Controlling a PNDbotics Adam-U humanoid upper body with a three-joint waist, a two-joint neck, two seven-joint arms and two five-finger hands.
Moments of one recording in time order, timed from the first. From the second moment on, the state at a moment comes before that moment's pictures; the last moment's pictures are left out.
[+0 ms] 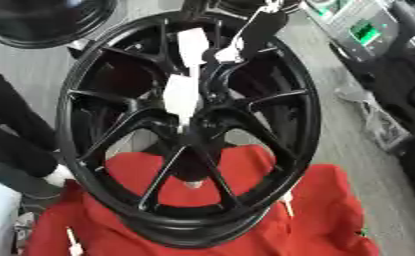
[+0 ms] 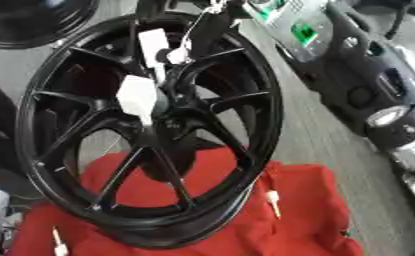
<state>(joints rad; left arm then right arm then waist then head) -0.27 0.44 0.10 -1.67 0.34 0.07 0.29 -1.07 -0.52 0.49 -1.45 0.37 -0.03 0.71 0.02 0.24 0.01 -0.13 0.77</state>
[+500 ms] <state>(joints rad) -0.27 0.44 0.10 -1.67 0.34 0.07 0.29 -1.08 -0.51 0.49 -1.41 0.38 -0.03 0.70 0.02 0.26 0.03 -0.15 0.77</state>
